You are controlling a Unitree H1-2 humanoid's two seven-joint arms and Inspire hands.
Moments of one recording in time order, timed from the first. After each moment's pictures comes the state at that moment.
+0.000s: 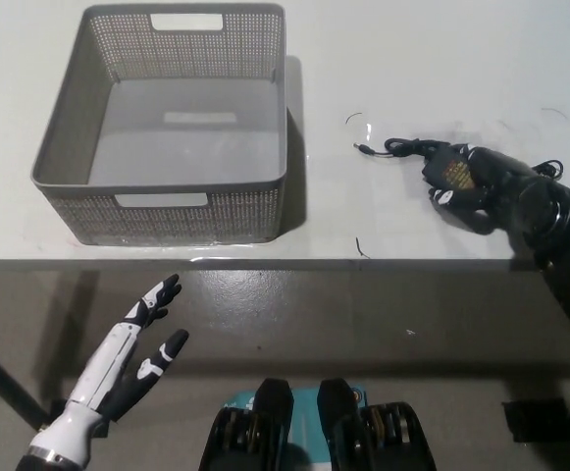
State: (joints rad) left_arm -0.03 0.28 -0.08 -0.13 0.21 -0.11 -0.13; right_arm -0.92 -0.34 0.41 0.85 -0.52 0.24 0.25
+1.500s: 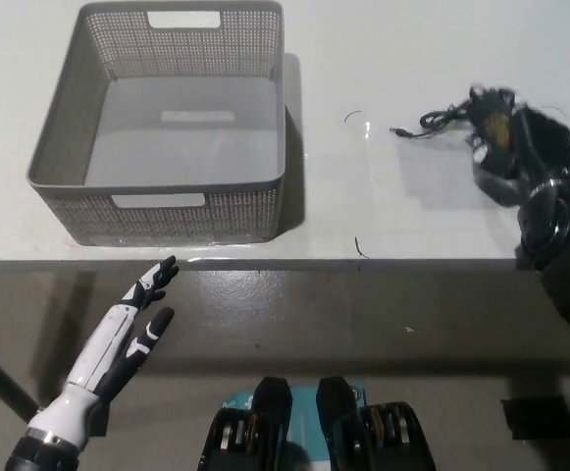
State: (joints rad) left_arm -0.08 0.28 -0.07 -0.12 0.19 -0.10 -0.13; right_arm -1.00 -0.29 0.33 1.15 -0.53 -0.06 -0.39
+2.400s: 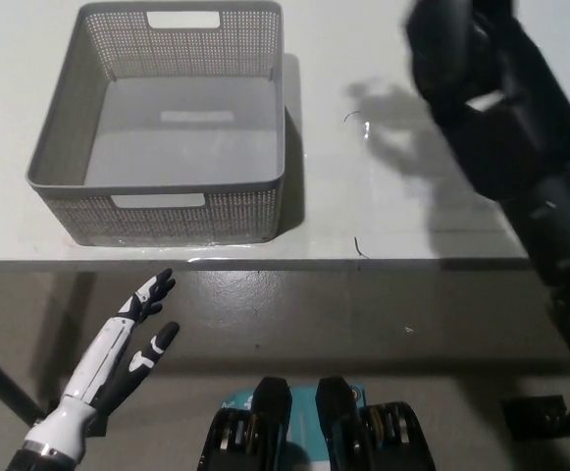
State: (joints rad) left_arm -0.05 0.28 -0.07 -0.12 0.18 -0.10 -0.14; right_arm -1.27 -0.14 0.35 0.56 -0.61 0.00 -0.36
